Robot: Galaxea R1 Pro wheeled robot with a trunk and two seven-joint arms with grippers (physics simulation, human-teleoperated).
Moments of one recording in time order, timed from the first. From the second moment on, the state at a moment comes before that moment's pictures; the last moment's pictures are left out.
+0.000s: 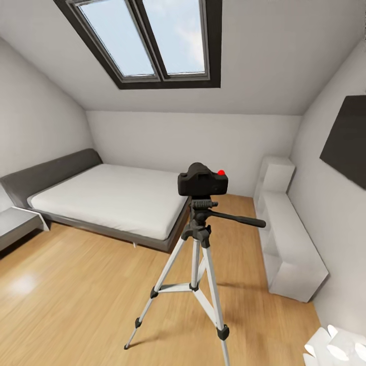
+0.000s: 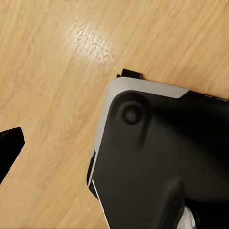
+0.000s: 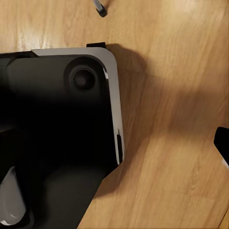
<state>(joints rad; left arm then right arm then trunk) -0.21 0.05 -0.81 0.00 1.06 -0.06 0.03 -0.11 -0.14 -0.43 0.03 0.31 -0.15 0.14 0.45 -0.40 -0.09</state>
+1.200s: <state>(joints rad) -0.21 0.05 -0.81 0.00 1.06 -0.06 0.03 -0.11 -0.14 -0.43 0.03 0.31 -0.15 0.14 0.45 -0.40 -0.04</state>
